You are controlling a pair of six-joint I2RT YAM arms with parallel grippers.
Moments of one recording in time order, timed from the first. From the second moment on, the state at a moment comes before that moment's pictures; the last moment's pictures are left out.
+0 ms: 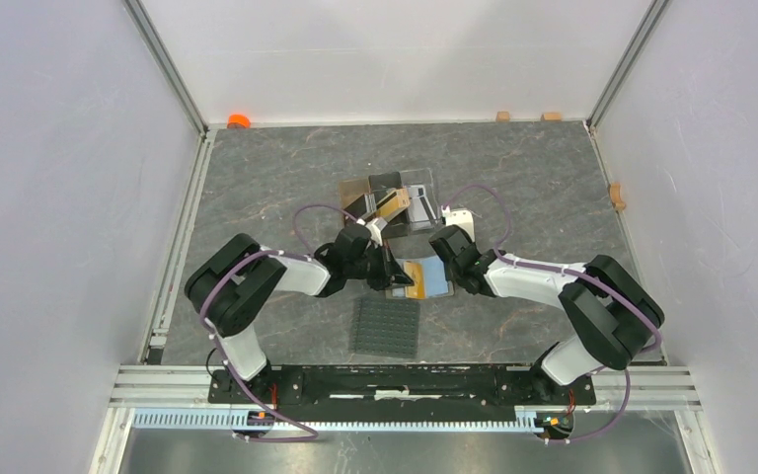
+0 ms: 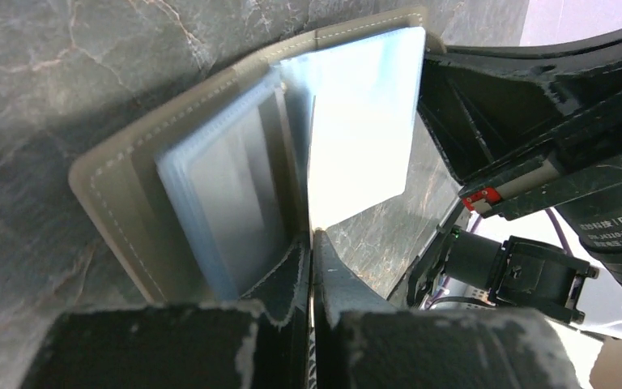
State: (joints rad) left arm -0.70 1.79 0.68 0.47 0.44 -0.96; right arm 0.73 1.54 0.69 -0.14 0.49 0.45
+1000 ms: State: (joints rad) left arm -0.70 1.67 0.68 0.29 0.42 -0.82; right arm 0.73 1.75 0.89 0.25 0.13 0.29
